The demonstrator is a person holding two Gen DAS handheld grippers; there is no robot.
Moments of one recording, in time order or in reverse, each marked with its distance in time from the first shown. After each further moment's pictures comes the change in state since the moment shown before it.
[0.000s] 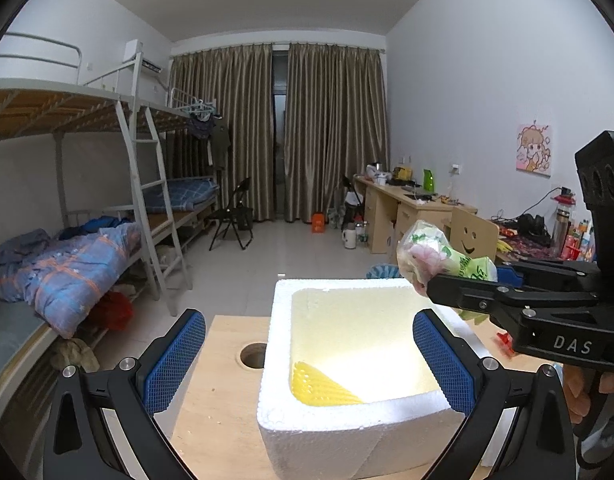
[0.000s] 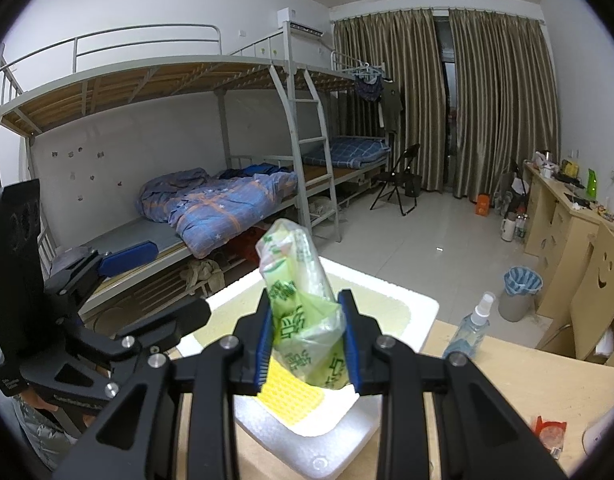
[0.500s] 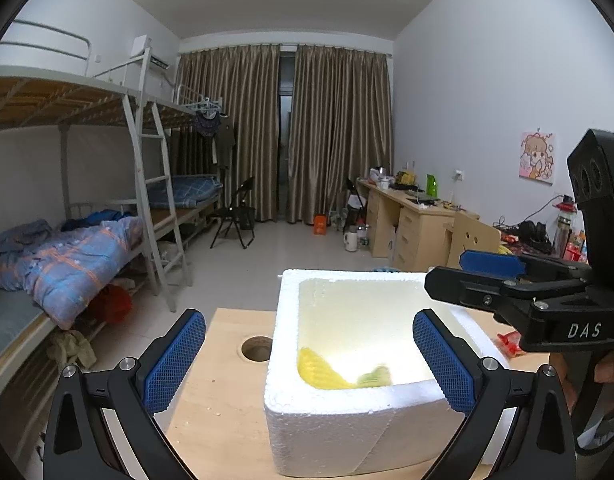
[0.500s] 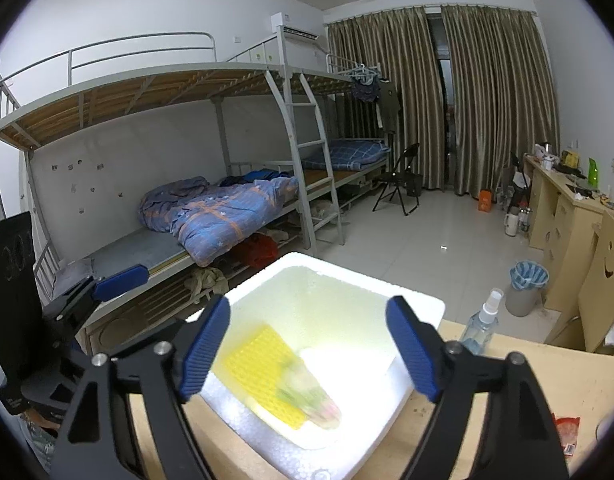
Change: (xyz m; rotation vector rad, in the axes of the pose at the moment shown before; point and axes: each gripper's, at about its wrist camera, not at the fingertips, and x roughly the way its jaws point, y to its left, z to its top) left arm -0.006 0.006 -0.011 -0.025 -0.011 0.010; right arm 0.006 -0.008 0.000 0.045 -0.014 0.013
